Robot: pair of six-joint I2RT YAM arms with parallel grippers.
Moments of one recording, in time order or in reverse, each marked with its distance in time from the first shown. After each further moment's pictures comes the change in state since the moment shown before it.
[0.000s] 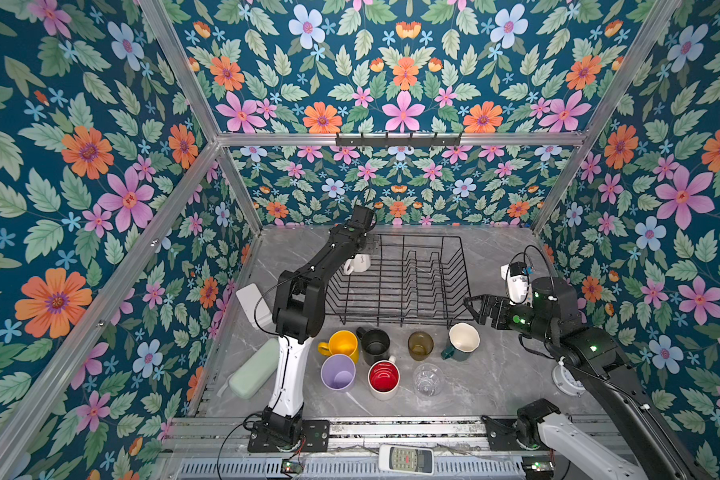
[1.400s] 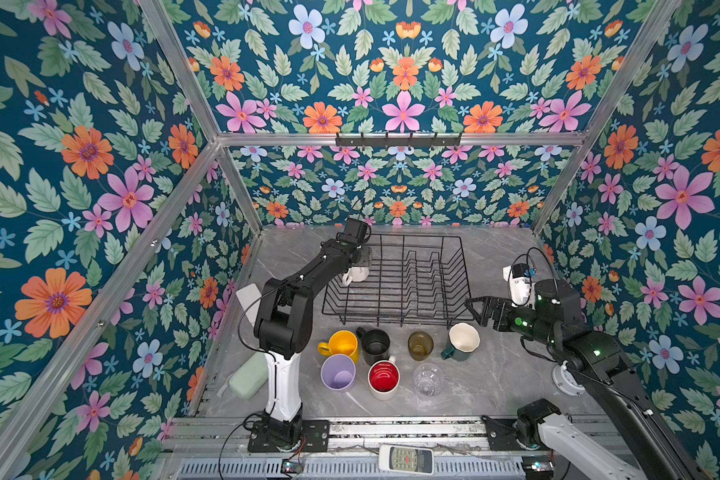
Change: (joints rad) left arm 0.000 -0.215 -0.362 0.166 0.025 -0.027; right arm 0.000 -0.028 -0.008 -0.004 0.000 0.000
